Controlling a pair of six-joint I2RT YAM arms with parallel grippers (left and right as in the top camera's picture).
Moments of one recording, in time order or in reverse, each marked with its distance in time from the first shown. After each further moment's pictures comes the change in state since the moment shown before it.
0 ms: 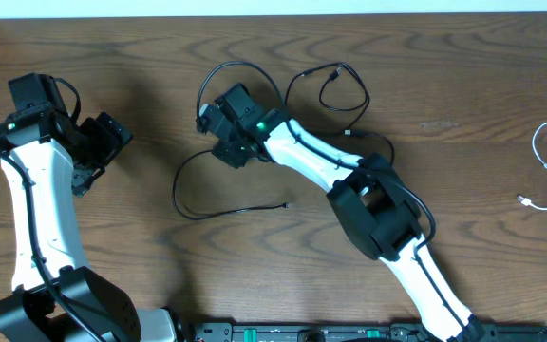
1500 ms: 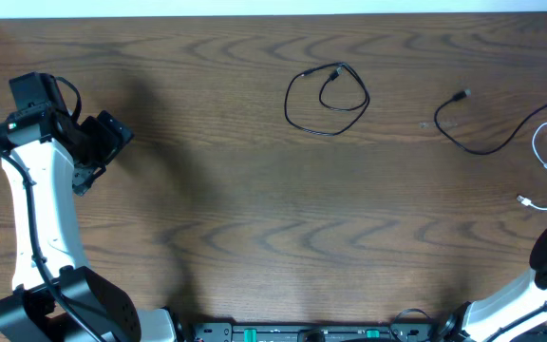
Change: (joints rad) left arm -0.004 0.000 0.000 0.008 0.010 0.000; right arm -1.276 -0.548 0.044 -0.180 0.234 0.292
